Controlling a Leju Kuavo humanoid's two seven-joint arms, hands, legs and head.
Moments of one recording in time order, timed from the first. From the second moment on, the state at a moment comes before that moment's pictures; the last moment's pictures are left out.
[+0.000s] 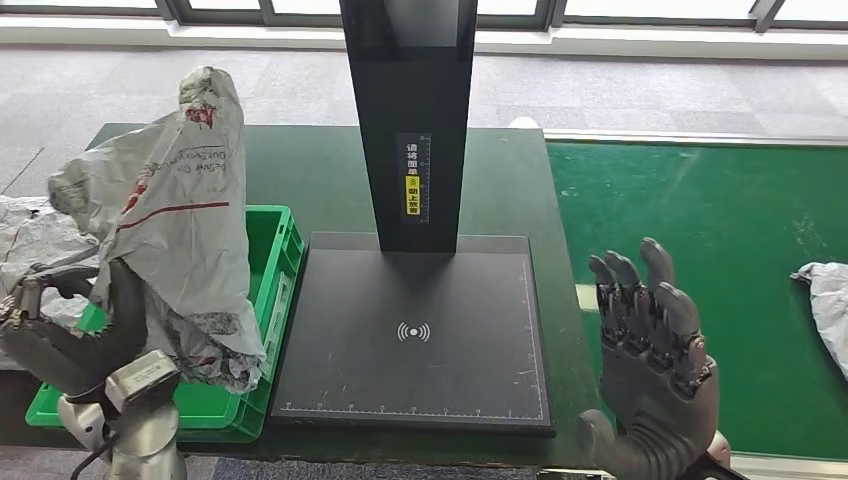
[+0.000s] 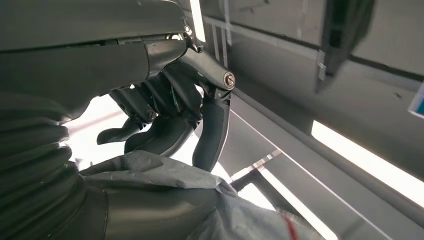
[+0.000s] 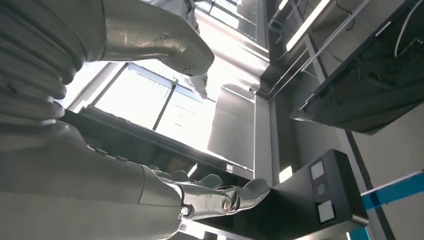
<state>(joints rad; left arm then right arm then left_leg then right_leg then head) -0.04 -0.23 0.27 -1.81 -0.60 0.70 -0.68 0.08 0.17 0.10 -2.07 0.01 0.46 -0.70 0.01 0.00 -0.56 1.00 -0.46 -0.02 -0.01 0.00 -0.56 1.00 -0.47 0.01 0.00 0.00</state>
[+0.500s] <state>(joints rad) -0.06 -0.18 0.42 -1.81 -0.55 0.70 -0.68 0.04 0.19 0.10 -2.02 0.01 0.47 -0.70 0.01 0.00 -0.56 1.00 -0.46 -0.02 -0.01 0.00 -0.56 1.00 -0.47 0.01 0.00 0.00</state>
